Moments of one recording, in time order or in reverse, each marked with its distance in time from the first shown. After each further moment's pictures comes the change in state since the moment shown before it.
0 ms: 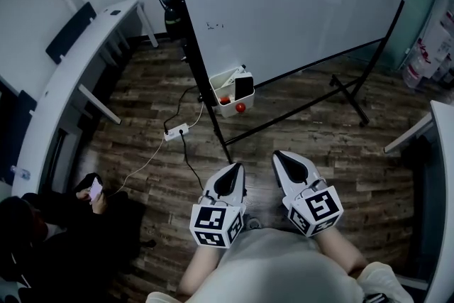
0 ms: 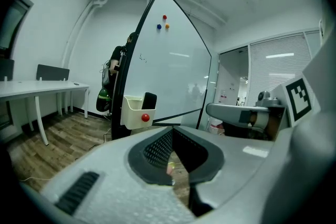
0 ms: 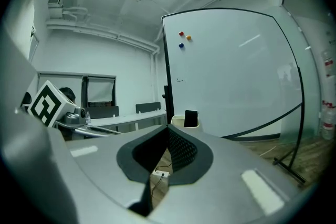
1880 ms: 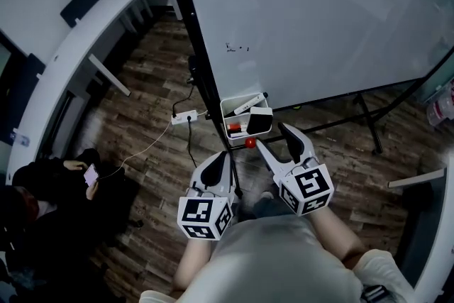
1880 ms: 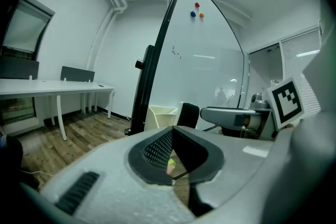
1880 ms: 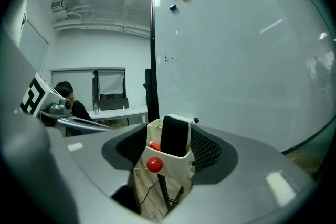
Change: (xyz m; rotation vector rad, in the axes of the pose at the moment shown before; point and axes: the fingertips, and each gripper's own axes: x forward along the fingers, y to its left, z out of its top) left arm 0.107 0.109 0.048 -0.095 -0.049 0.269; right arm 0.185 -0.089 0.011 -0.054 0.107 0.191
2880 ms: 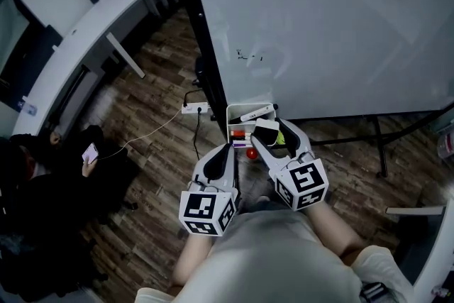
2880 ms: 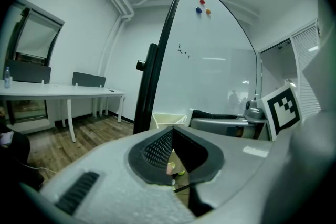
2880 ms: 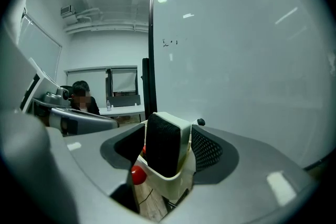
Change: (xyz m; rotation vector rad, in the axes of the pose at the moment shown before) left arm 0.037 0.006 0.018 -0.017 -0.058 0.132; right arm 0.054 -0.017 -0.005 -0.038 0.034 0.165
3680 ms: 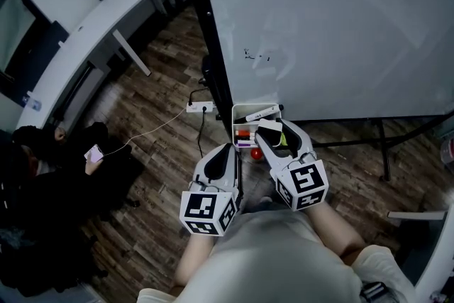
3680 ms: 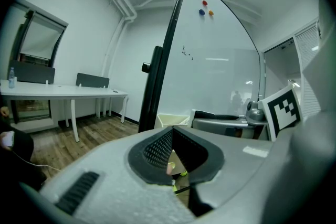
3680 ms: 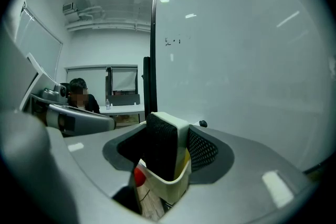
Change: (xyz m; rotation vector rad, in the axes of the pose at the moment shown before) left arm -0.006 0.008 0.002 -0.012 -0.011 0.037; right arm 0.004 0.002 0.001 -0.026 -0.001 -0.008
